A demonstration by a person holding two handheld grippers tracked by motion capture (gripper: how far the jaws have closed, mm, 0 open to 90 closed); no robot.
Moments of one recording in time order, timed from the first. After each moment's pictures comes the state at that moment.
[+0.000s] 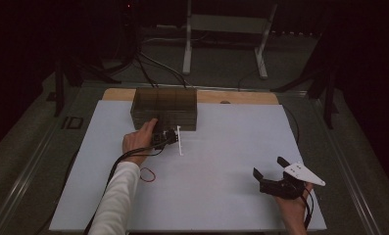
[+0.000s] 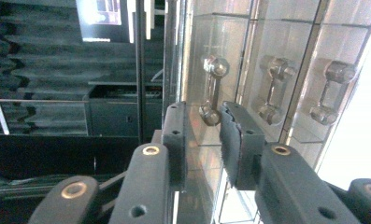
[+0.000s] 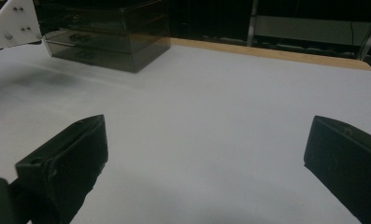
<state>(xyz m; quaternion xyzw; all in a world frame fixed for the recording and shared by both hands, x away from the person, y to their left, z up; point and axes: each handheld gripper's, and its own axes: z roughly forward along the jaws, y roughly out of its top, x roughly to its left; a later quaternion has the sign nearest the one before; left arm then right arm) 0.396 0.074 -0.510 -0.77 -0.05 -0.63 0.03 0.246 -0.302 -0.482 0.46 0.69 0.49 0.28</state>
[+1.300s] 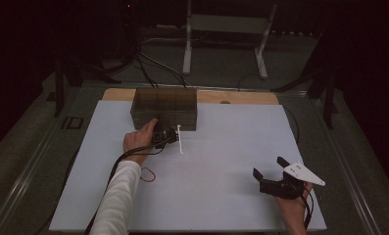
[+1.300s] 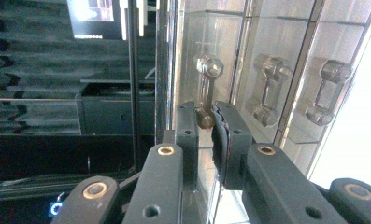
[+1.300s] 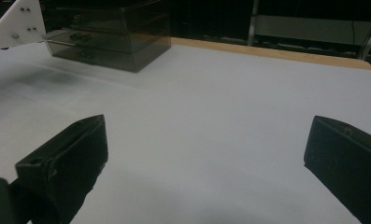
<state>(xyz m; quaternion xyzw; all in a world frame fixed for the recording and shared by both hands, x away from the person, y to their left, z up) 0.400 0.073 -0.511 -0.78 -0.06 -0.62 0.04 0.246 -0.302 -0.482 0.46 0.69 0.49 0.28</state>
